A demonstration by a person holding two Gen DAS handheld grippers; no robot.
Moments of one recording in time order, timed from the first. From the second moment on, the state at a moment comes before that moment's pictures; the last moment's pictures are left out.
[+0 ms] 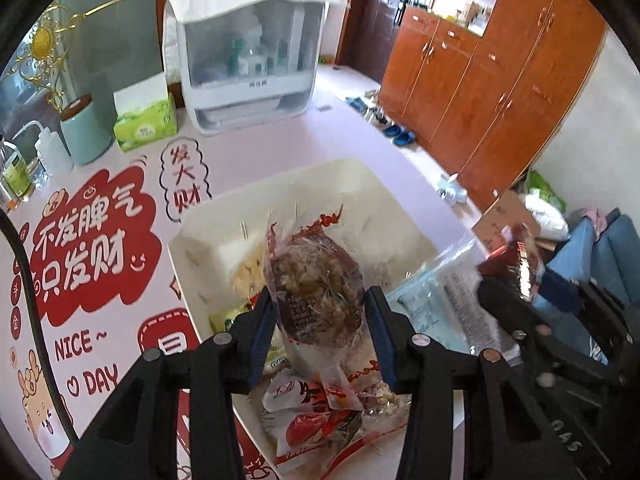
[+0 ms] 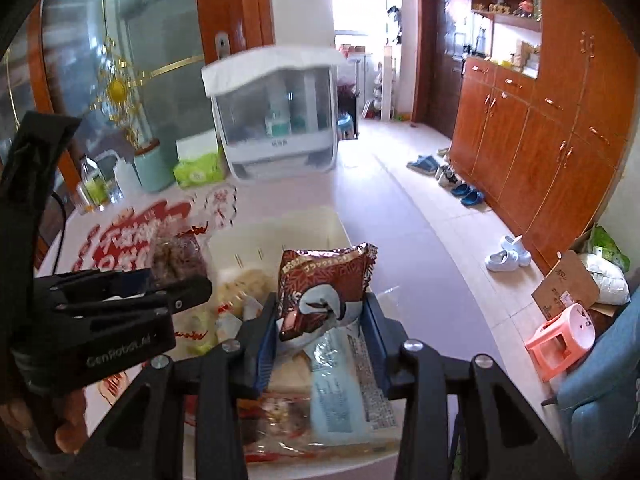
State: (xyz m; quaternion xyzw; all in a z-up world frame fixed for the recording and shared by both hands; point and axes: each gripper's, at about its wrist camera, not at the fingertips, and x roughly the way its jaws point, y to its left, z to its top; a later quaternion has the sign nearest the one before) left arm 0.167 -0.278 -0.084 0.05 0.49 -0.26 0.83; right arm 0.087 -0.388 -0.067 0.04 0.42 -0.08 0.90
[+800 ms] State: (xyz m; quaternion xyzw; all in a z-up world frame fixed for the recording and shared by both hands) left arm 0.091 -0.188 -0.044 0.01 0.47 -0.10 0.88; right arm 0.053 -0.365 -0.052 0.05 0.43 -0.01 0.90
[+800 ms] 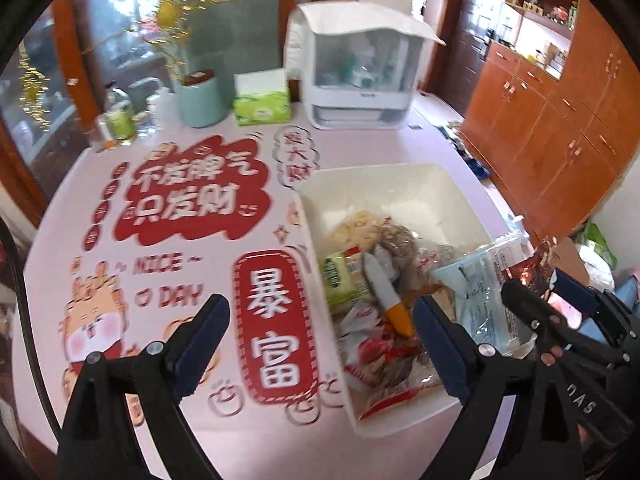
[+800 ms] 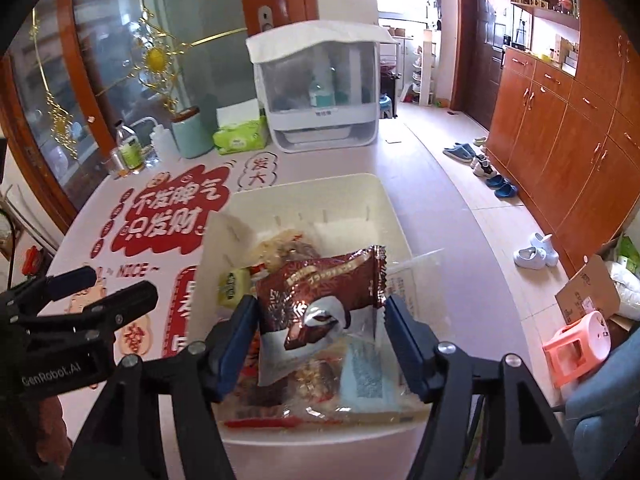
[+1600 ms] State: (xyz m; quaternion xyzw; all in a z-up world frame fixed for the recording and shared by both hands) left arm 0.001 -0.125 0.017 0.00 0.41 -0.02 0.91; right arm 0.023 -0.330 -0.007 0.03 0.38 -0.01 0.93
